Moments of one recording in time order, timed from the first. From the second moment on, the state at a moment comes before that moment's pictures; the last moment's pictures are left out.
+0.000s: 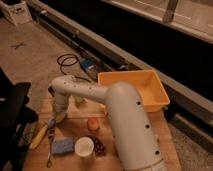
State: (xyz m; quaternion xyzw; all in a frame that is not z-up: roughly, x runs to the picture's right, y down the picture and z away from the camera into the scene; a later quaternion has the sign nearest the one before) arm -0.285 0.183 0.862 -0.42 -0.30 -0.19 0.84
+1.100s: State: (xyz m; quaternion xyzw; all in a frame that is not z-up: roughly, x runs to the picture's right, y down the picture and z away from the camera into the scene) arm -0.284 0.181 0.862 -0.42 -0.29 -0.19 0.84
